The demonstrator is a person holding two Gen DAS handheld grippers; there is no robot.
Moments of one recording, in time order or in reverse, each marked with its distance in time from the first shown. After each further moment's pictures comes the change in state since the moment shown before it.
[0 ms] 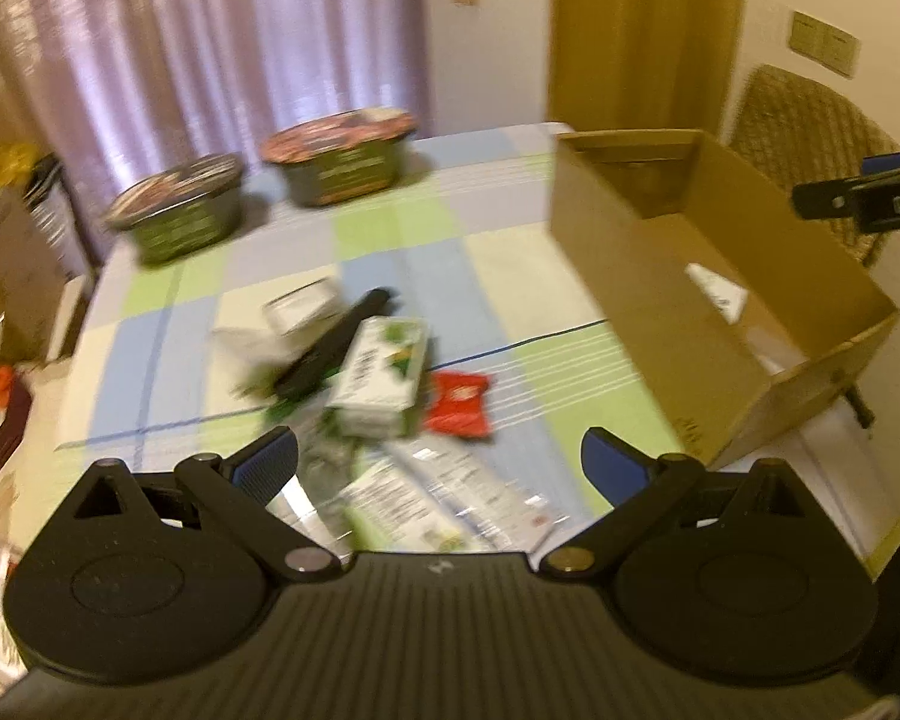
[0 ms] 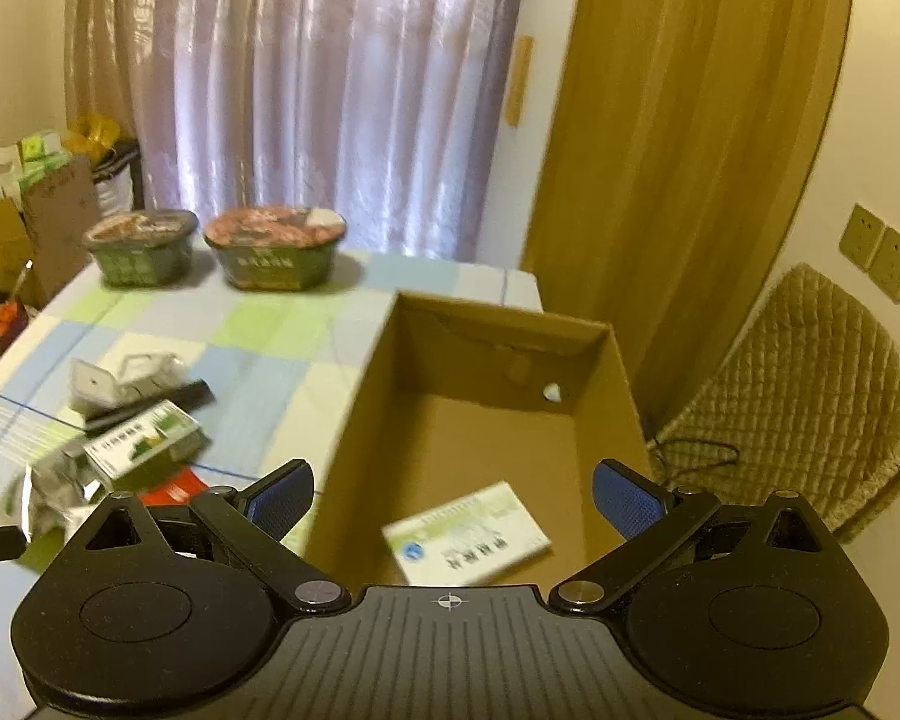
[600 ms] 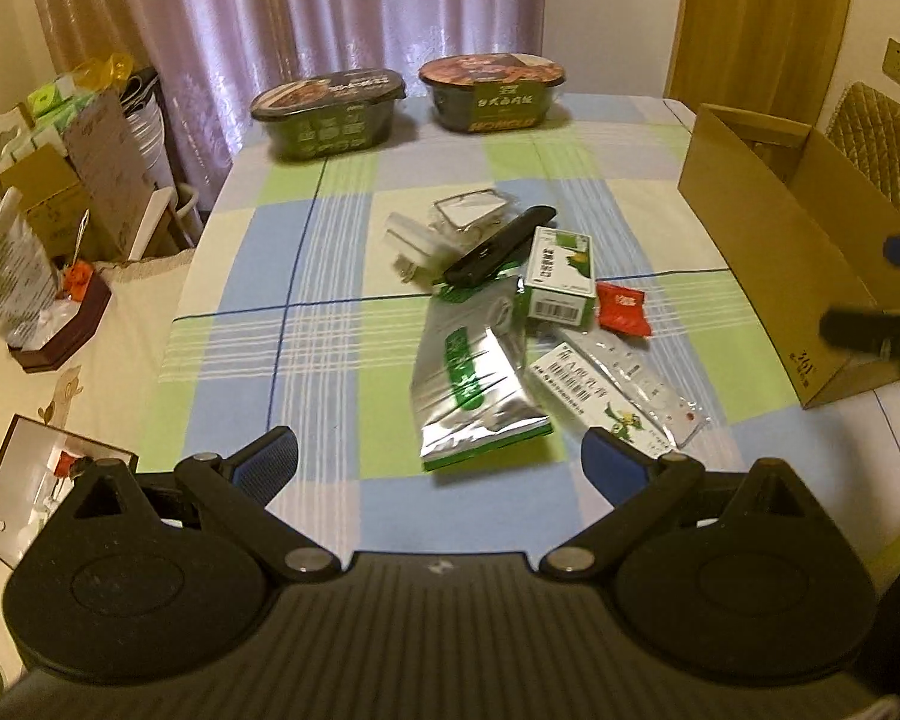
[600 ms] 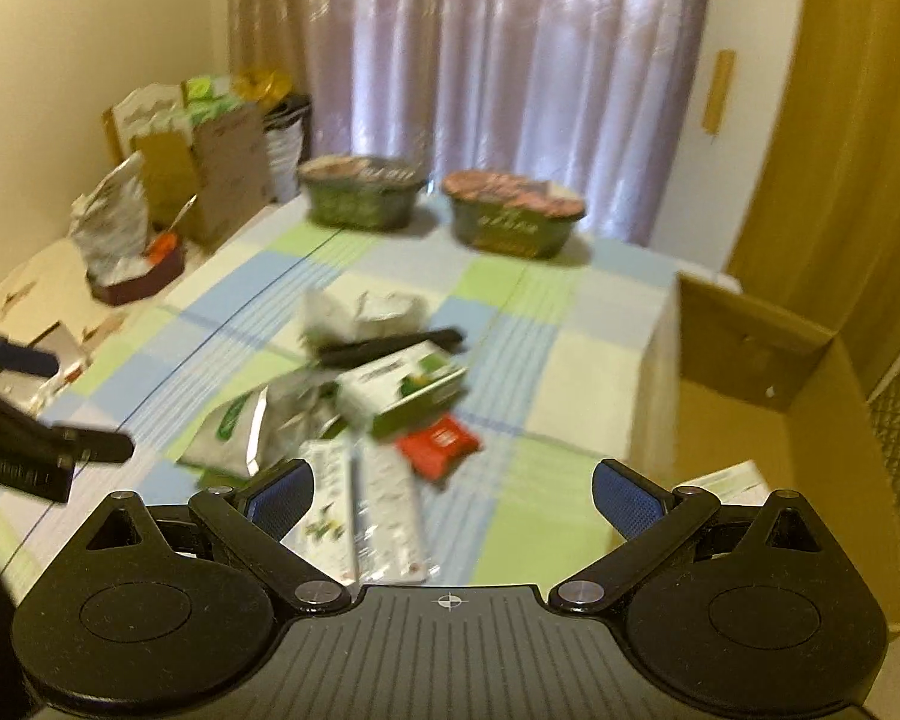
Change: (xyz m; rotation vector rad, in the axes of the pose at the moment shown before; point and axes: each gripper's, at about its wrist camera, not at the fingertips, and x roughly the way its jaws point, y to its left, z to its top) left arm -0.032 0.098 -0.064 -0.138 0.070 0.097; right arm -0.007 0.150 -0.046 -0.145 0.053 0.255
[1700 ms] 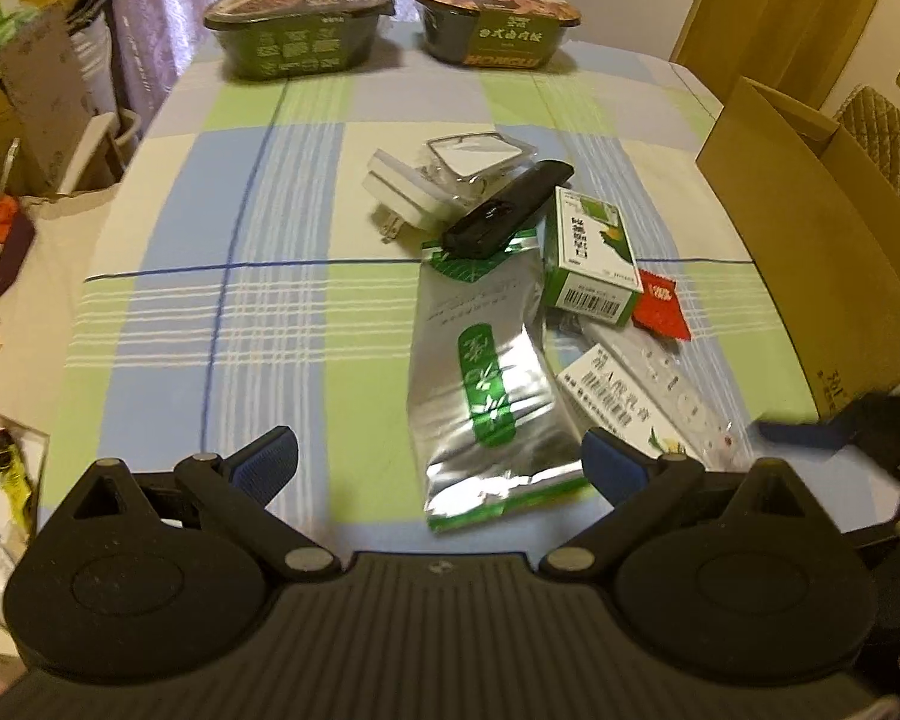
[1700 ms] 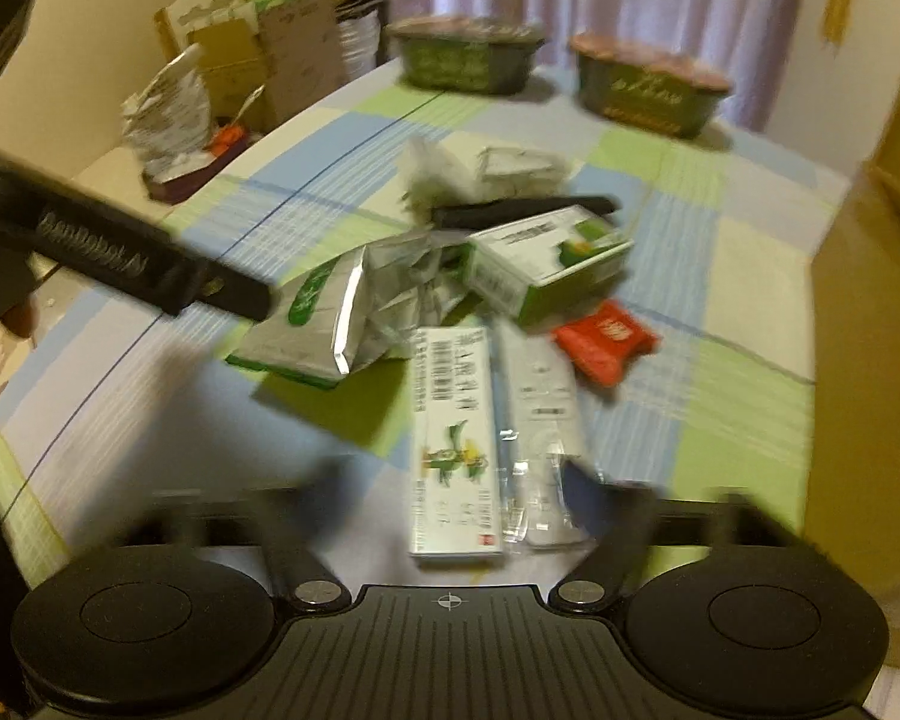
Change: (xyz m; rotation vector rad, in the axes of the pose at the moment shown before) left arm 0.102 0.031 0.030 -0.044 0.131 -0.161; right arm 0.113 0.048 -0.034 -0.032 0.202 0.147
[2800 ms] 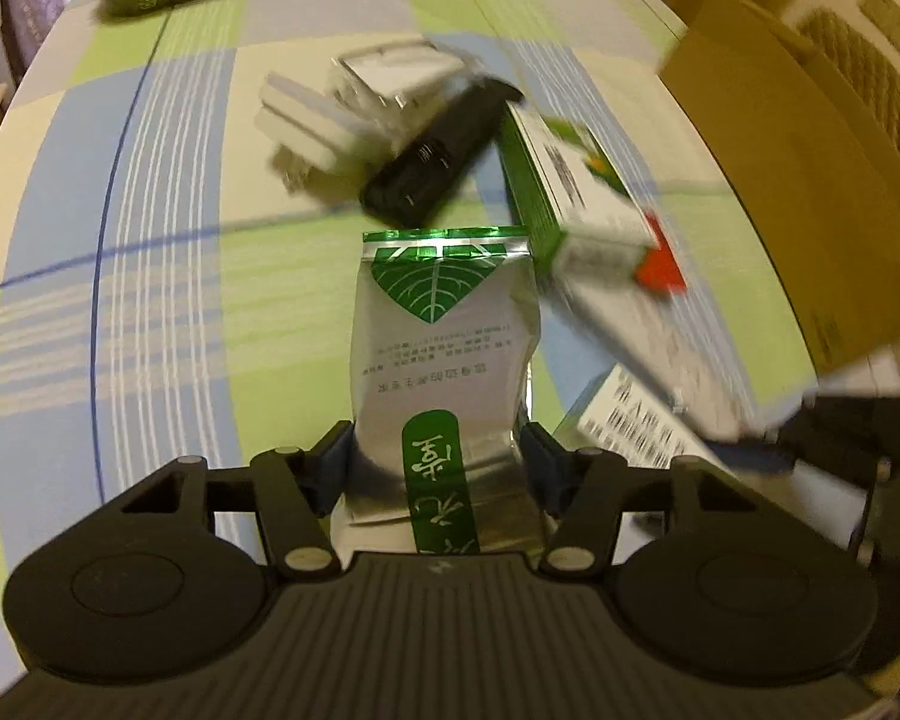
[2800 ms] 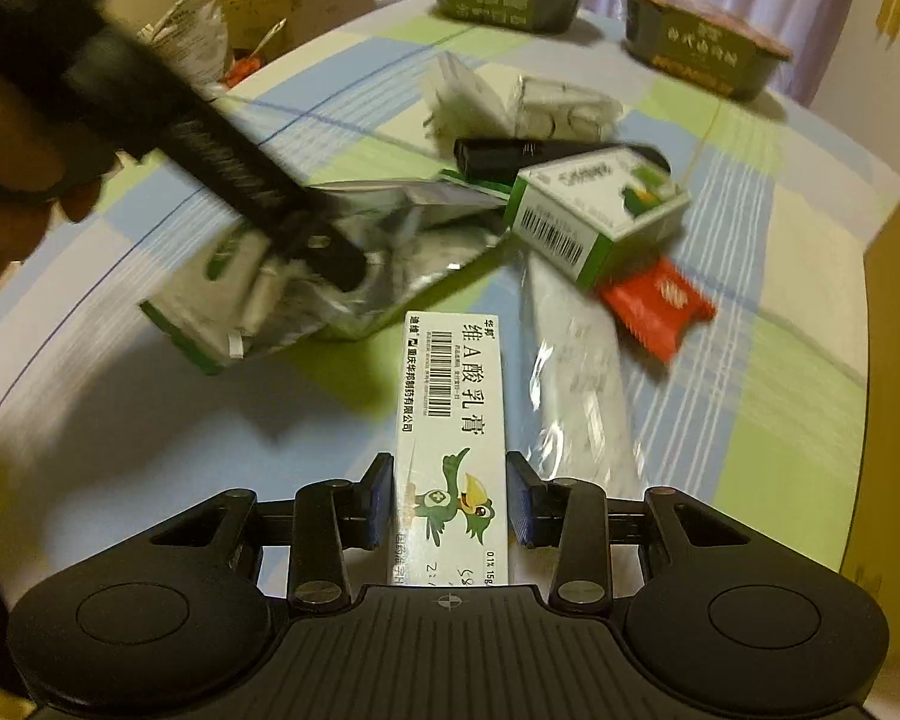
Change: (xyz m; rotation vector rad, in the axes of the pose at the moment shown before) left arm 0.060 0.003 0.013 0.127 0.195 -0.151; right arm 0.035 0.001 -0.011 -0.064 0.112 0.024
